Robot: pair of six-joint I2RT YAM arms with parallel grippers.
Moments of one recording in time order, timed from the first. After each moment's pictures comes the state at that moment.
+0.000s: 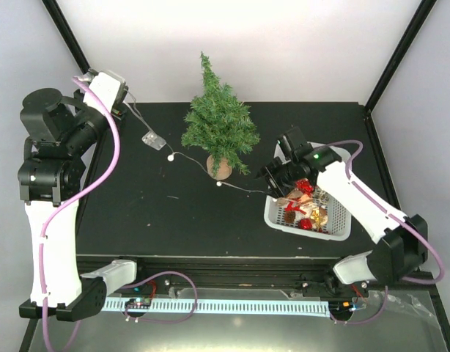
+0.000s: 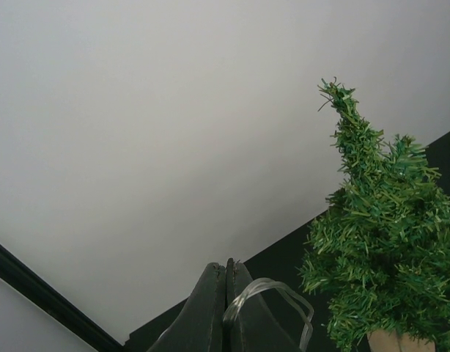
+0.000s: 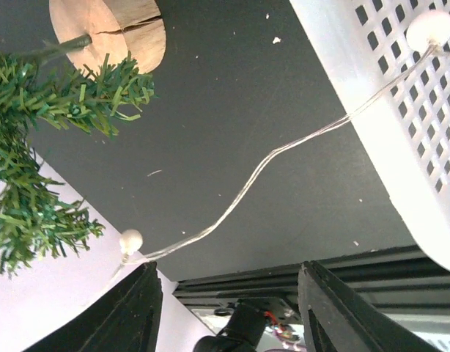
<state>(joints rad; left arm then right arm) -0.04 1.13 1.82 -0.79 0.30 0.39 0.54 1.38 1.22 -0.91 -0.38 1.43</state>
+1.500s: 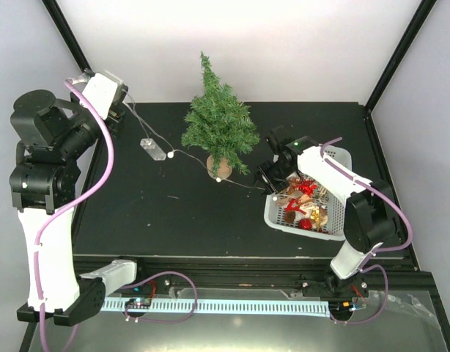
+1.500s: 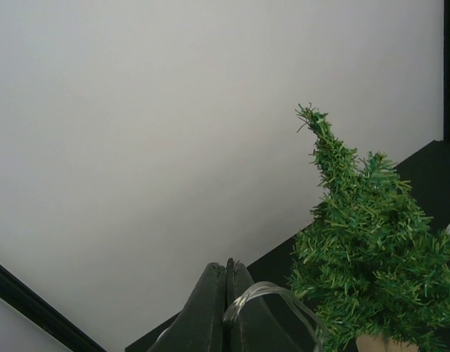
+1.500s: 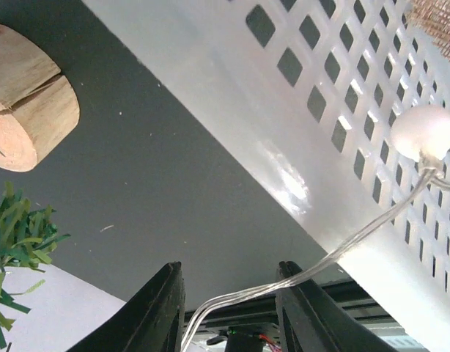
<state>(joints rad) -0.07 1.12 1.89 -0.84 0.31 0.38 0.50 1.68 1.33 -0.97 -0.42 1.45</state>
